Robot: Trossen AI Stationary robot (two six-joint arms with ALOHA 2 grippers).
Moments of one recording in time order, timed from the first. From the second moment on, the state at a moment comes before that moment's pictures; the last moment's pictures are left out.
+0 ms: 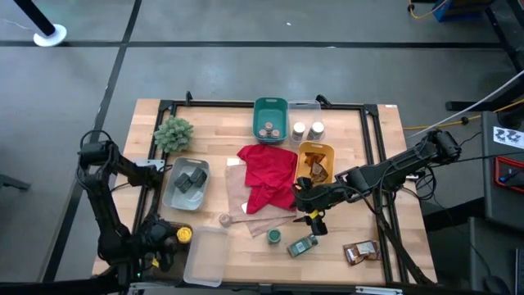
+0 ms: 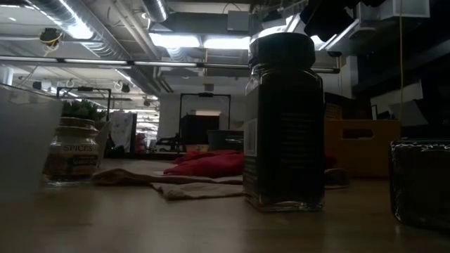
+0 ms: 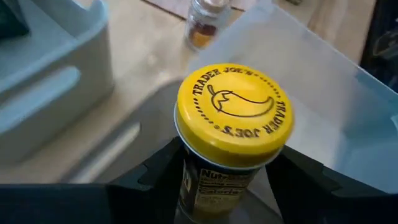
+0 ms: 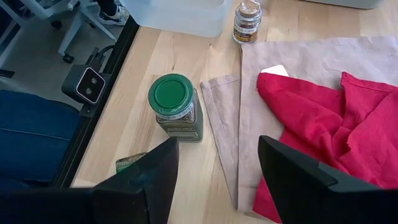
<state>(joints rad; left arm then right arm) -1.36 1.62 0.96 -0.91 -0.79 -1.99 0.40 1.42 1.07 -0.40 0.01 0.19</state>
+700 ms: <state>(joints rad) -1.36 1.62 0.96 -0.88 -0.65 -1.90 0.40 1.42 1.07 -0.40 0.01 0.19</state>
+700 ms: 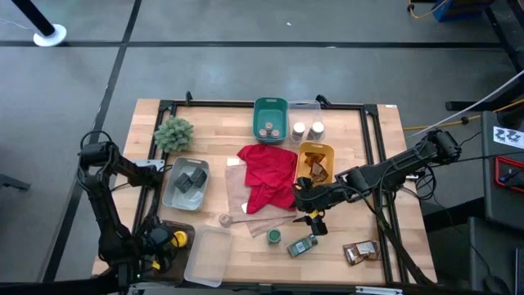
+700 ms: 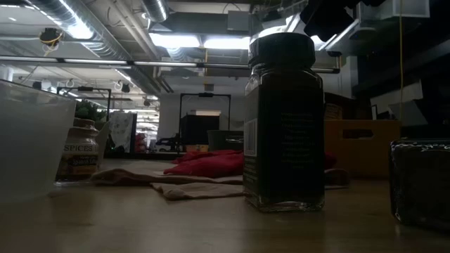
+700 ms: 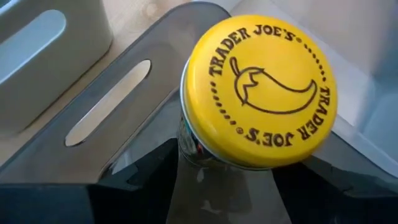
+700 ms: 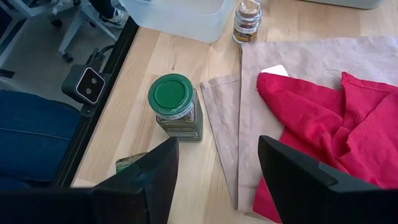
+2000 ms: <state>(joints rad) -1.29 1.62 1.38 -1.34 -0.98 -1.82 0.40 1.42 1.07 -0.40 0.01 0.19</state>
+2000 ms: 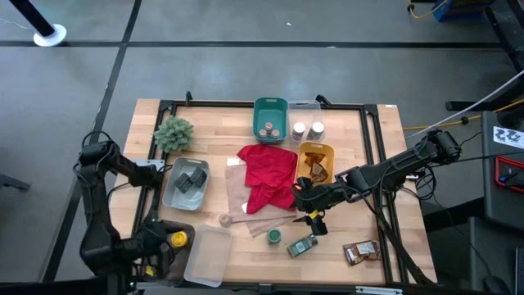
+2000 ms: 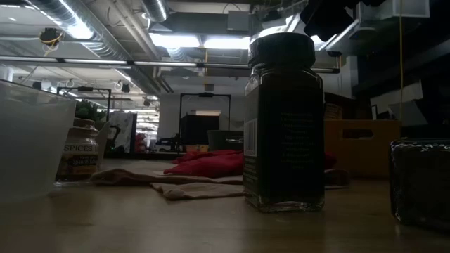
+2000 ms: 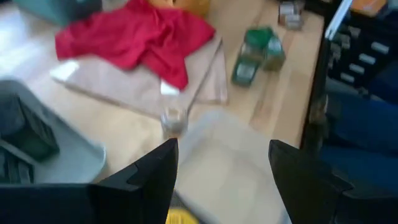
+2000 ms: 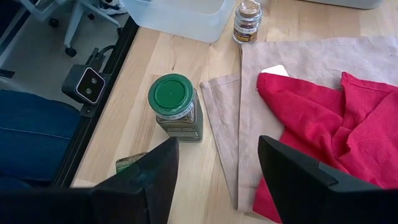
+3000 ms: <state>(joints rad) -0.91 1.62 1.34 -0.94 -1.11 -1.40 0.40 1.42 1.07 -0.35 0.01 0.21</state>
